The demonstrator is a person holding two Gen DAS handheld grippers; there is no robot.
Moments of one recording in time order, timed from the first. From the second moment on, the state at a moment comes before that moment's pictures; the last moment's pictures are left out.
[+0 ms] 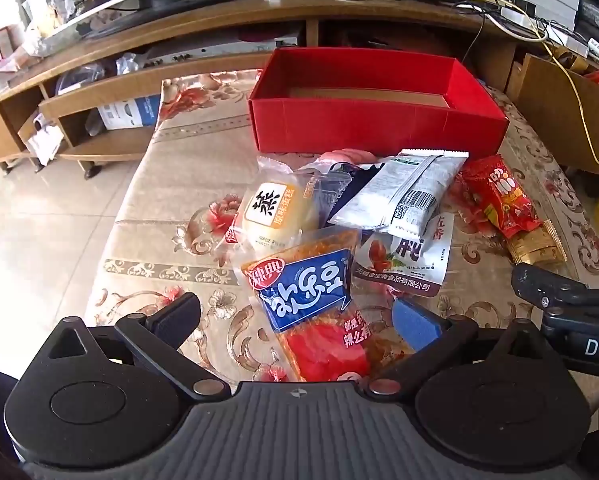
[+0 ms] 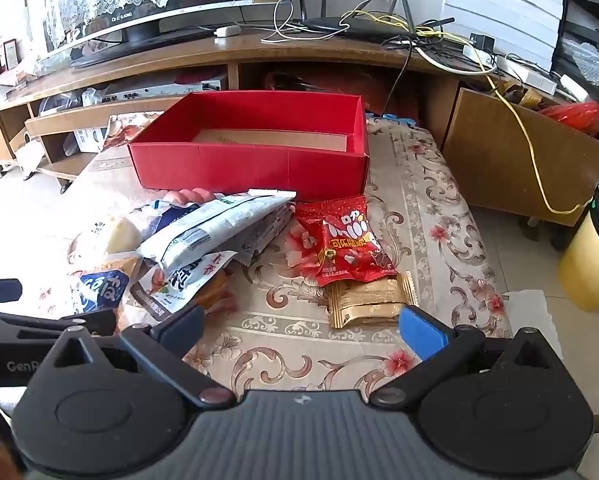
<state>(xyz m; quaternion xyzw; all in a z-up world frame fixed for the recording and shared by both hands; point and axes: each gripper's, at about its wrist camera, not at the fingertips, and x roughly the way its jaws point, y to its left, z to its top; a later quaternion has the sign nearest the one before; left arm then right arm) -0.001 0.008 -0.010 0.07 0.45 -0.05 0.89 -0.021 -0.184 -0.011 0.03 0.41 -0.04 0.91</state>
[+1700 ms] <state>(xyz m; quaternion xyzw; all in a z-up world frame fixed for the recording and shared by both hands) 0.011 0.017 -0.018 0.06 0.47 -0.05 0.88 -0.006 -0.179 -0.020 0.02 0.45 -0.01 0.90</state>
